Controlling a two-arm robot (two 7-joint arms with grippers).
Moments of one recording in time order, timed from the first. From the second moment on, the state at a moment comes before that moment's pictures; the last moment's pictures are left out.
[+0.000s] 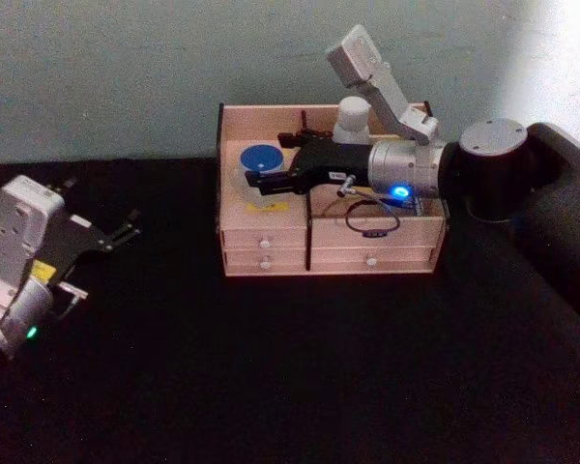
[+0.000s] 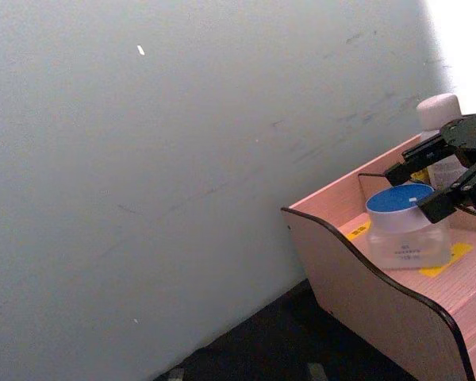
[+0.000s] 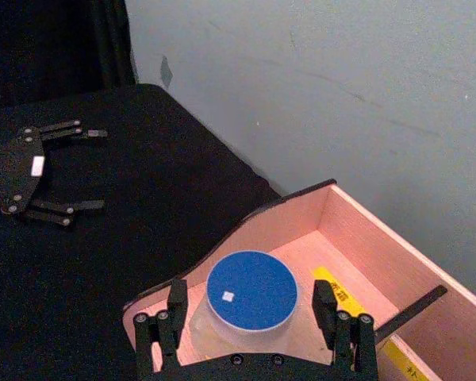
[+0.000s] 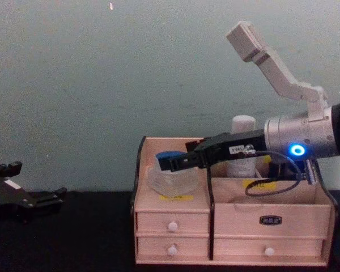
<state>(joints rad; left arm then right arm) -0.20 0.60 0.45 -1.41 -0.25 -0.12 0.03 0.85 0.21 -0.66 -0.83 0.35 0.14 0.71</state>
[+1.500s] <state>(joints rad) -0.20 0.60 0.45 -1.41 -0.25 -0.12 0.03 0.20 0.58 -0.22 -1.63 0.43 0.25 0.13</state>
